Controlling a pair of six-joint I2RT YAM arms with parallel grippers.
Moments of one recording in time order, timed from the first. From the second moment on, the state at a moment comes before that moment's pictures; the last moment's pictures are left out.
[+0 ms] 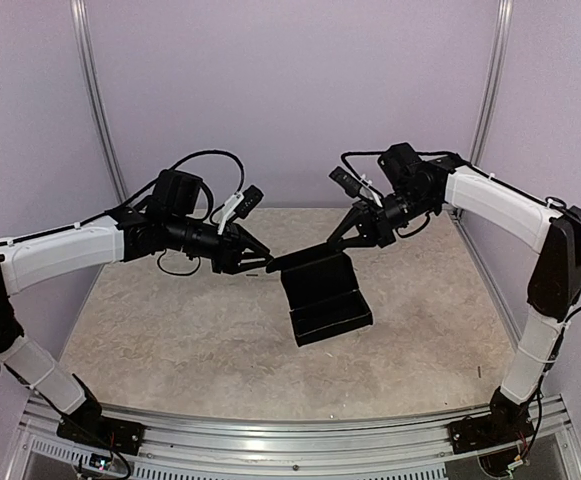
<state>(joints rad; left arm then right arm) -0.64 1.52 1.19 -0.22 0.70 0.08 0.52 1.81 1.70 -0.93 -1.14 -0.59</state>
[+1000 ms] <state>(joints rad) -0.65 1.55 1.22 -0.29 0.82 0.16 0.50 1.81 1.67 -0.91 -1.14 -0.57</state>
